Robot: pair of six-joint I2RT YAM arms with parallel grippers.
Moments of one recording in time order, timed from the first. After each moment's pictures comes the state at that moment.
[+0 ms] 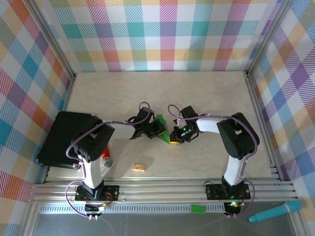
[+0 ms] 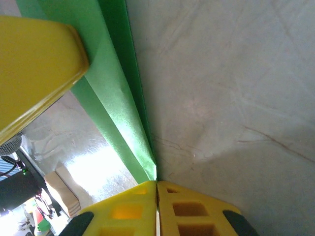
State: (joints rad) left arm -0.61 1.88 0.92 0.18 0.41 -1.04; right arm 0.51 1.85 0.95 -0.37 -0.66 0.48
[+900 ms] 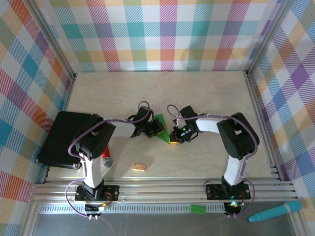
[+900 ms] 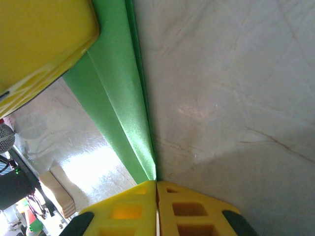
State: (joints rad) left arm -0.58 1.92 0.95 0.15 0.42 -1.02; right arm 0.52 1.85 0.96 -0.39 -0.65 0.46
